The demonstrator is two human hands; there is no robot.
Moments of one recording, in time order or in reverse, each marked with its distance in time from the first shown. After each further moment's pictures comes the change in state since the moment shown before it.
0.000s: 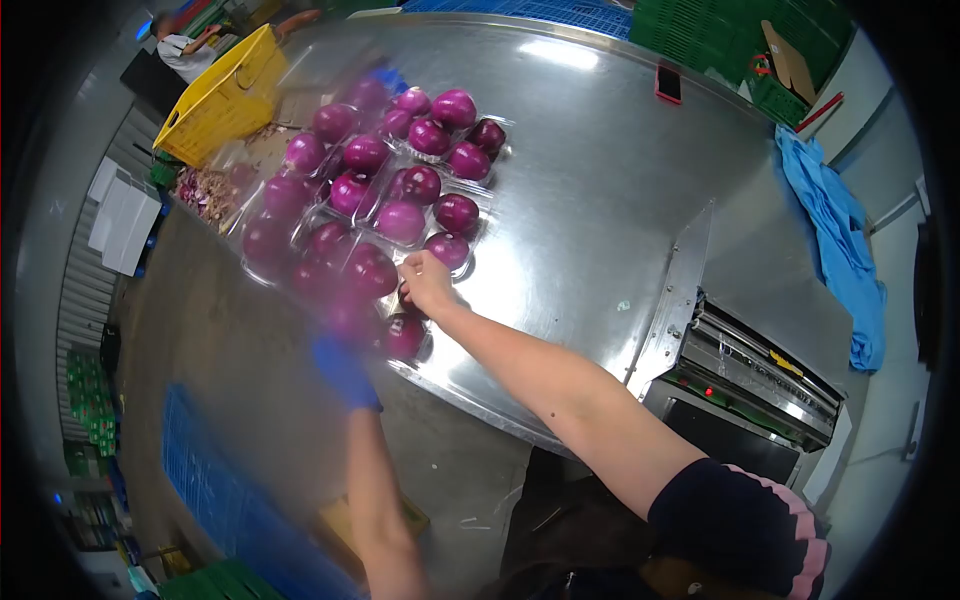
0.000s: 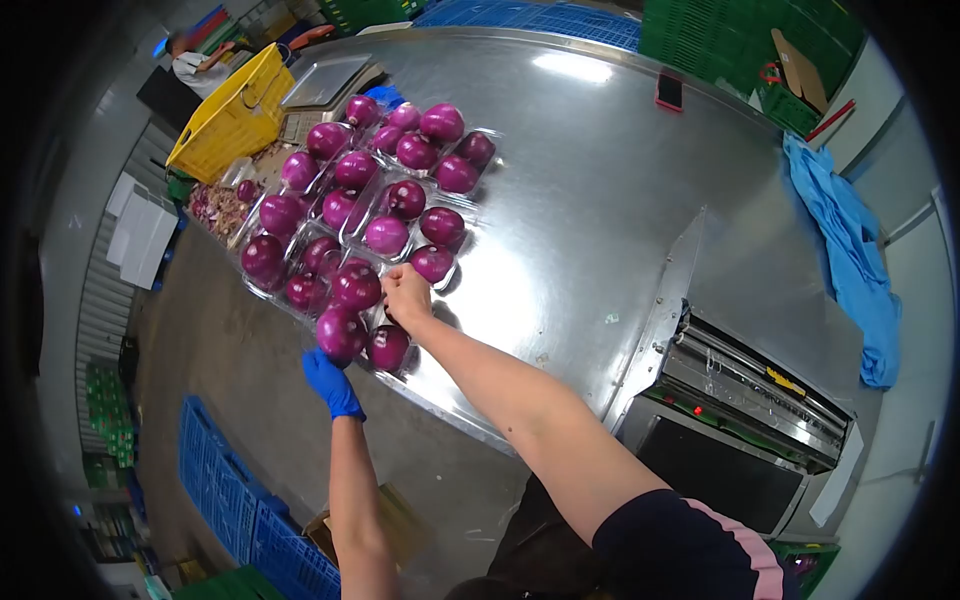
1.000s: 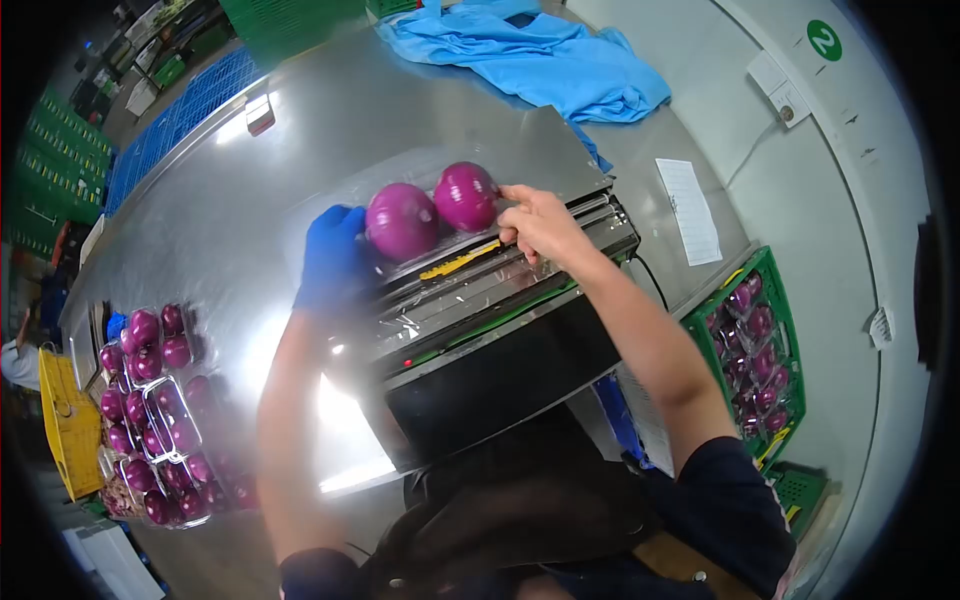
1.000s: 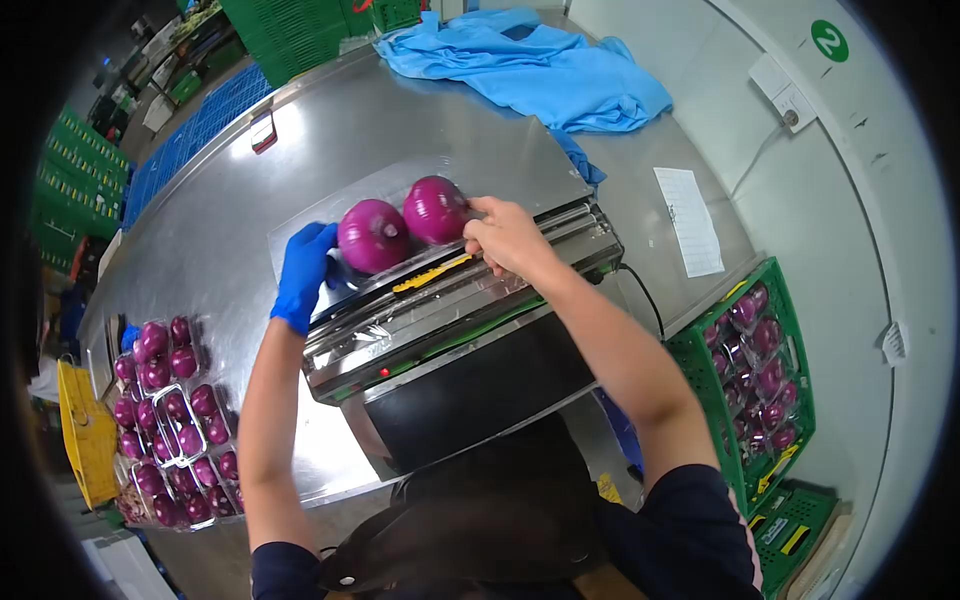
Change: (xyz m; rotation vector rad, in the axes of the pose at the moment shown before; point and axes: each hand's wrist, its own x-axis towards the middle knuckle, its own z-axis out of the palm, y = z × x) left_hand -0.336 0.400 0.242 -0.375 -1.661 0.489; right_hand -0.339 -0.140 -0.565 -0.156 0.703 0.049
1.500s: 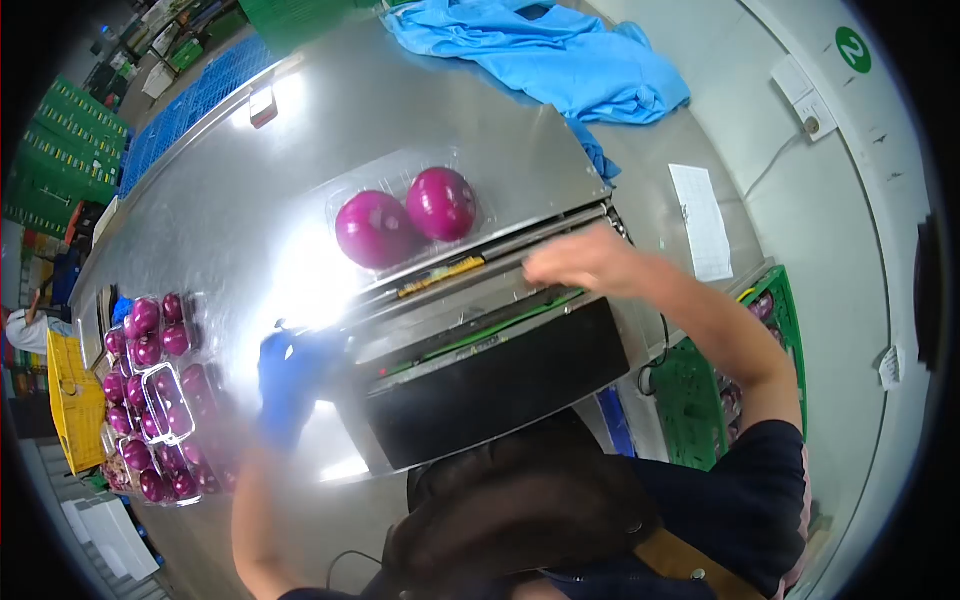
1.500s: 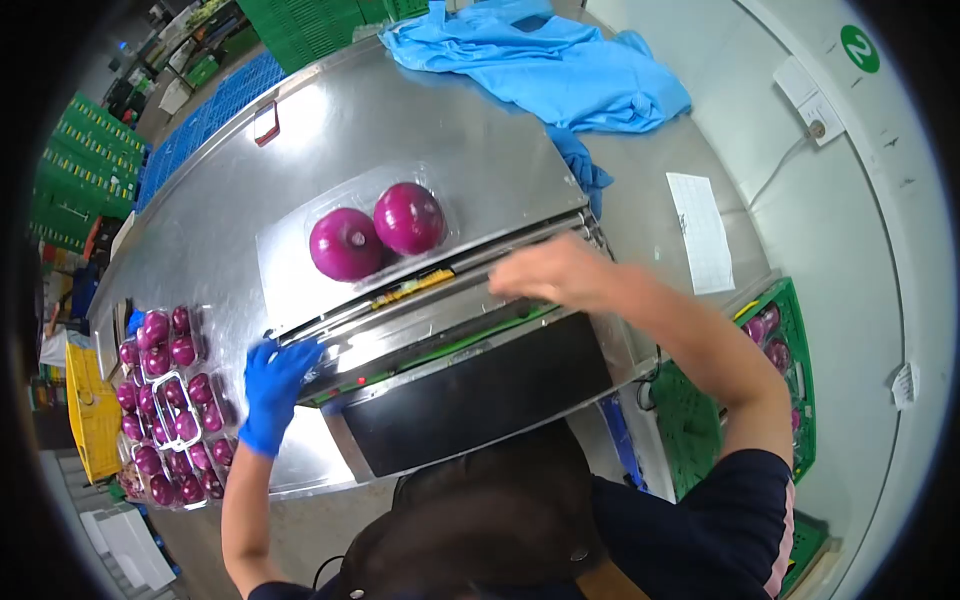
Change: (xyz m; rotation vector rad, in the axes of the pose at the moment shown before) left_hand -0.141 0.001 -0.034 0.796 -0.188 0.278; right_hand 0.000 0.053 -0.096 -0.618 -0.402 -1.080
